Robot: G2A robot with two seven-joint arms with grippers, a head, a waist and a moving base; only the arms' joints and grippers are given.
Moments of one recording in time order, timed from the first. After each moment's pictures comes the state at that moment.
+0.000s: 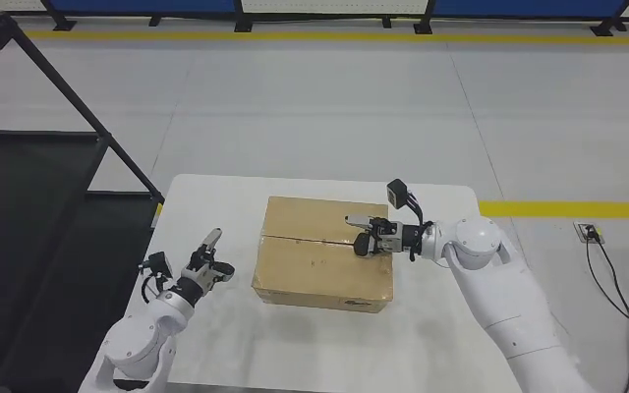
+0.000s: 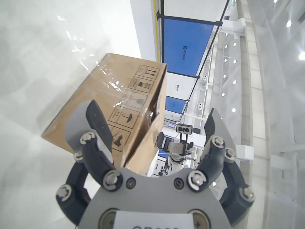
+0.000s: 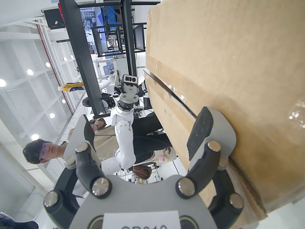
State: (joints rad) left arm 1.29 -1.18 -1.52 -1.69 -0.38 0.27 -0.28; right arm -0.58 -1.27 1.16 -1.04 0.23 0.00 1.14
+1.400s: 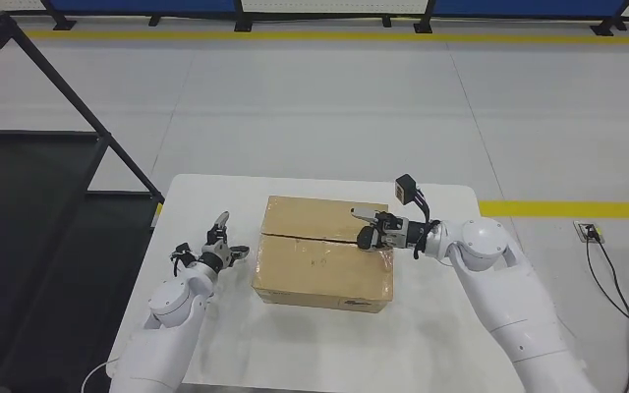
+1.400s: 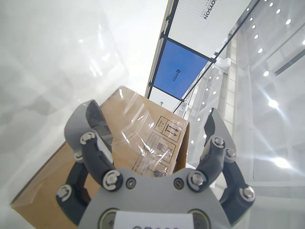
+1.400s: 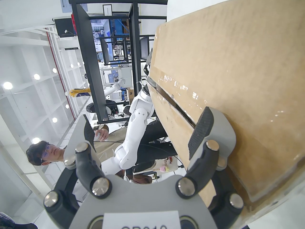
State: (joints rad) left arm 0.93 -1.25 -1.35 -1.12 -0.59 0.12 -0.19; right arm -0.60 -1.24 1.16 -1.07 0.27 -0.01 1.07
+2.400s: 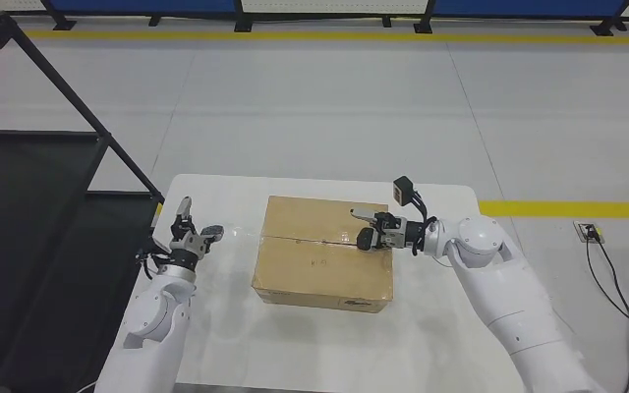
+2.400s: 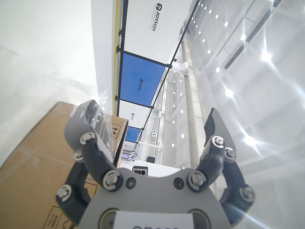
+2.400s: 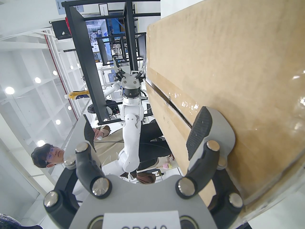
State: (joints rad) left arm 1.09 -1.25 -1.49 -1.41 -0.58 -0.04 -0.10; right arm -0.55 -1.25 1.11 -0.97 0.30 -0.03 1.09
